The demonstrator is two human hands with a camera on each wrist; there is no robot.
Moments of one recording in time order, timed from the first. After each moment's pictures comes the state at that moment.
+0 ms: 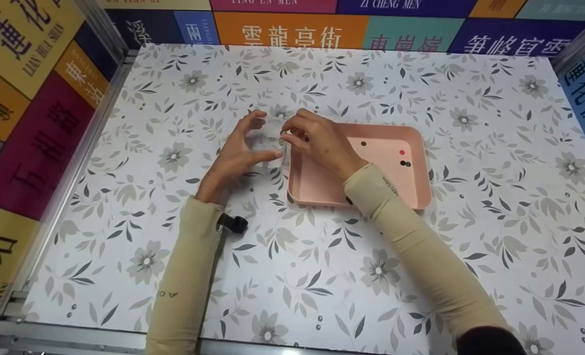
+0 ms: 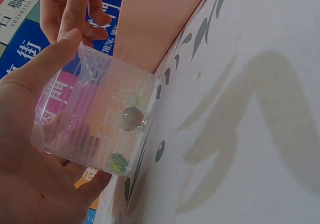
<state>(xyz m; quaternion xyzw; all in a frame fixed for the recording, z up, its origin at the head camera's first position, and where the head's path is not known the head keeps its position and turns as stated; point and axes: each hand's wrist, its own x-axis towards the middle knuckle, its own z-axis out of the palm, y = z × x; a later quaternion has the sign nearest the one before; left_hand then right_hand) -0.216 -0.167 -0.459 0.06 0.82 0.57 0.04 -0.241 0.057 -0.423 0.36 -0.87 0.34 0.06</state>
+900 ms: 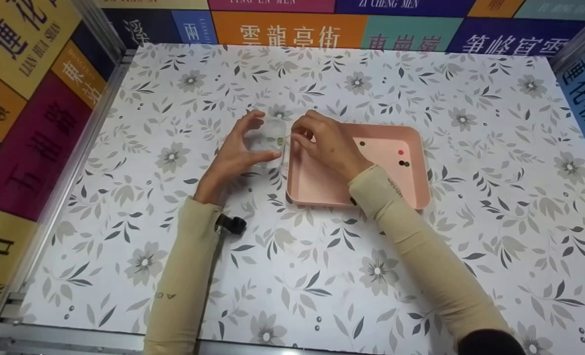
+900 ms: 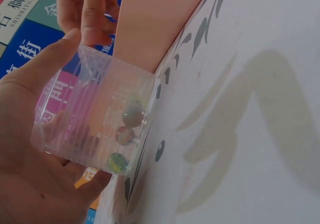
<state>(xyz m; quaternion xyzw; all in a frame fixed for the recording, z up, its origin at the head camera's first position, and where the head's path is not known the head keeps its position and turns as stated) -0.216 -0.167 -0.458 0.05 0.81 0.58 0.05 -0.247 0.070 -0.430 0.31 -0.88 0.35 0.02</state>
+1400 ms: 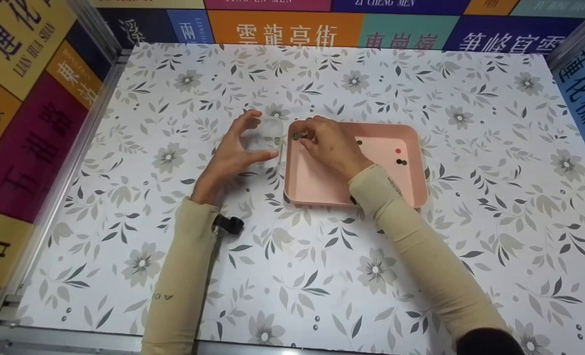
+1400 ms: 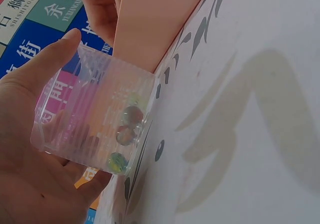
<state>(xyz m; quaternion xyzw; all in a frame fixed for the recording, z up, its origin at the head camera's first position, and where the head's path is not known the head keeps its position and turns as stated) -0.215 -0.165 -0.458 0.04 0.80 0.59 0.05 -0.252 0.079 -0.435 0.24 -0.92 0.30 -0.06</state>
